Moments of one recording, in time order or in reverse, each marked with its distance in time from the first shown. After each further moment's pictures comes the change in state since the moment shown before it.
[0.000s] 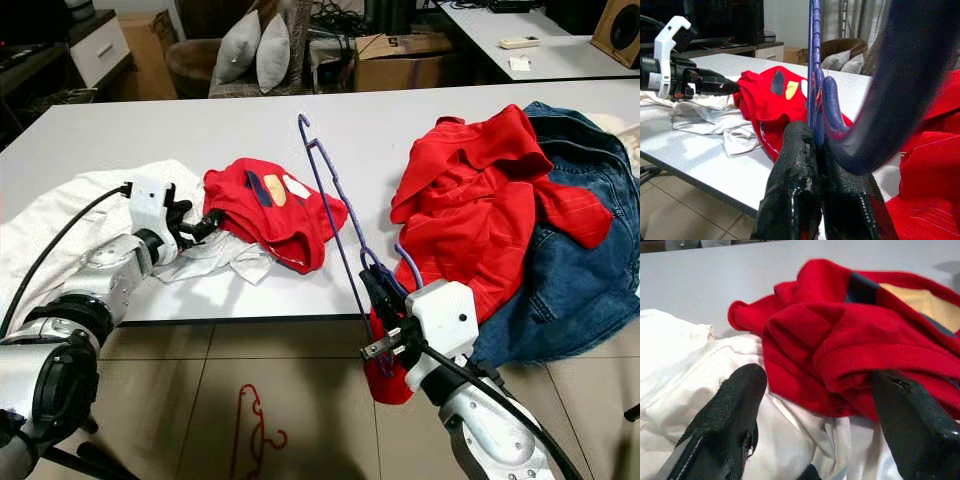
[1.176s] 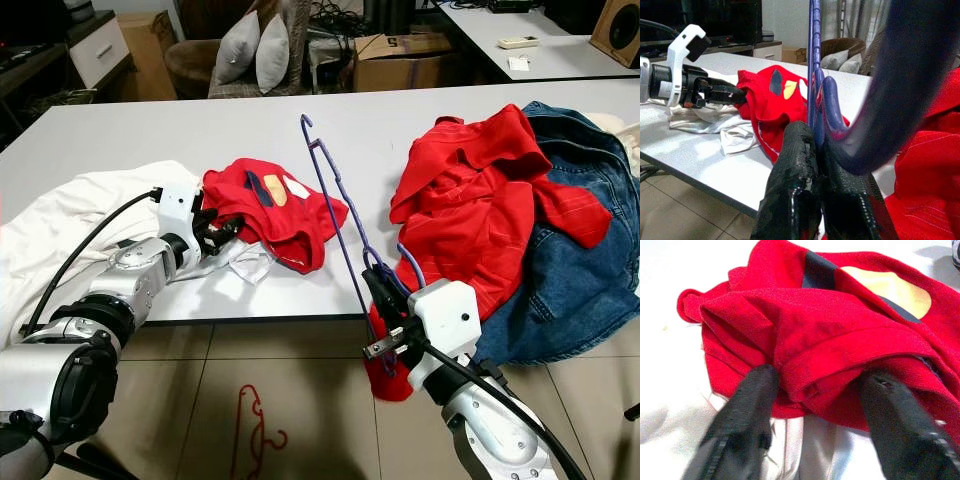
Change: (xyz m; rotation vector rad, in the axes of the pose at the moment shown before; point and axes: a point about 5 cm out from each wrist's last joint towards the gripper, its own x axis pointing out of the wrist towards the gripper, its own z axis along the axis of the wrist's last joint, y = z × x) left arm 0.012 -0.025 -0.005 -0.007 0.035 -0.043; right arm -0.001 -0.002 0.000 -0.007 0.003 -0.004
